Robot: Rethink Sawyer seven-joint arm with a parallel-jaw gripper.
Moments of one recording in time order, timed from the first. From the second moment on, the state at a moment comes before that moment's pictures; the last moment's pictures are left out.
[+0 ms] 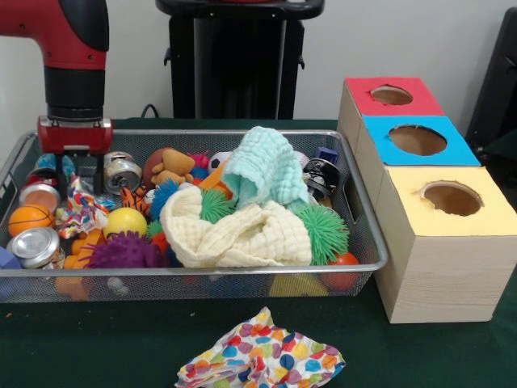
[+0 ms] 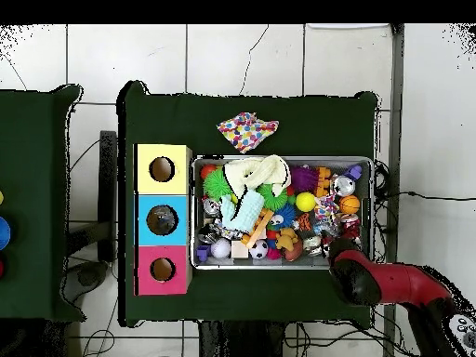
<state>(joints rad) -0.98 -0.49 0.30 1.75 -0.92 0.08 1.47</state>
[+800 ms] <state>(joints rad) -1.02 -0.49 0.33 1.76 -0.92 0.07 1.47</state>
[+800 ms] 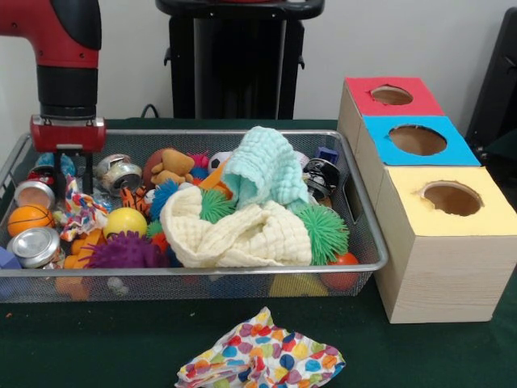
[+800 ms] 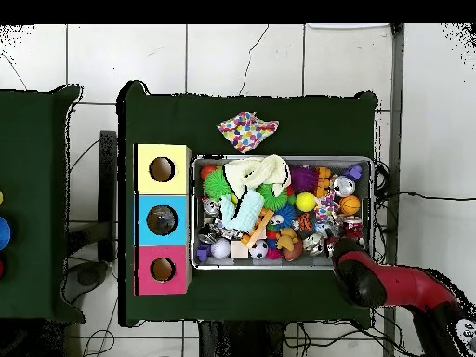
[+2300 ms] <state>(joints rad) -0.63 -0.94 0.10 2.08 -0.71 0.10 1.47</state>
